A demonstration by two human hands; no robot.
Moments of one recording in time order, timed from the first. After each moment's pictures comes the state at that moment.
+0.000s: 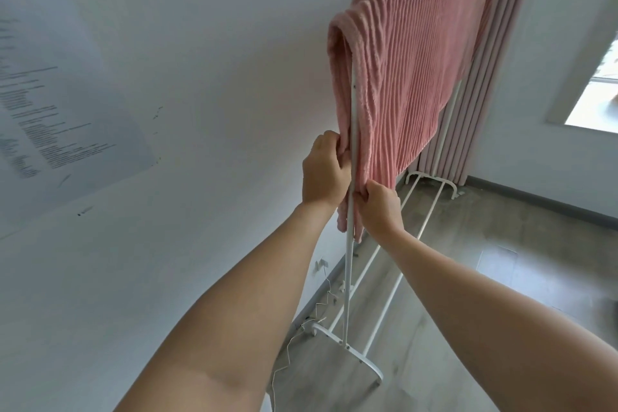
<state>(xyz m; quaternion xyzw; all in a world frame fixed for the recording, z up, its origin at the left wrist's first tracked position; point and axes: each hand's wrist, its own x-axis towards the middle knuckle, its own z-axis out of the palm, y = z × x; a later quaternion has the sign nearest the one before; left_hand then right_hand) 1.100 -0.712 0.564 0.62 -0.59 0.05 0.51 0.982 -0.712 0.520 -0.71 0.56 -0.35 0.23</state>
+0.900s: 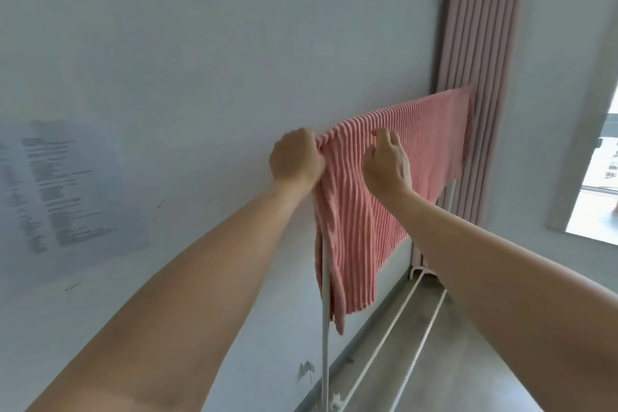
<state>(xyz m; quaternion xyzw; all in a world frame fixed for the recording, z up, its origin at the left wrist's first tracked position) 1.062 -0.746 0.779 0.75 -0.53 0.19 0.35 0.923 -0.831 0.737 -0.72 0.43 -0.54 0.06</state>
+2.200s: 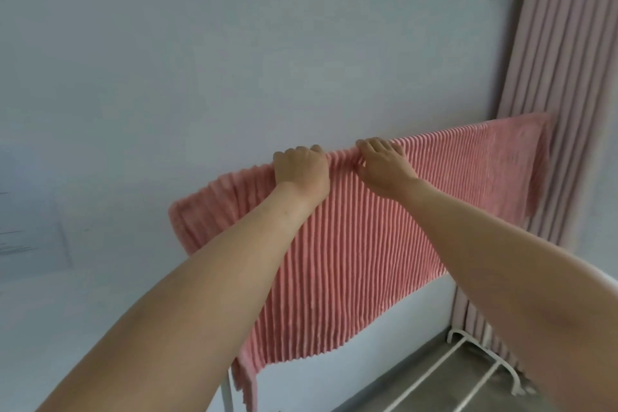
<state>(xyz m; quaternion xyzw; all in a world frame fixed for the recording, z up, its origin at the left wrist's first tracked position) 0.933 -0.978 0.799 0.82 -0.44 0.34 0.08 0.831 -1.148 0.778 -0.91 0.25 -0.32 -0.08</state>
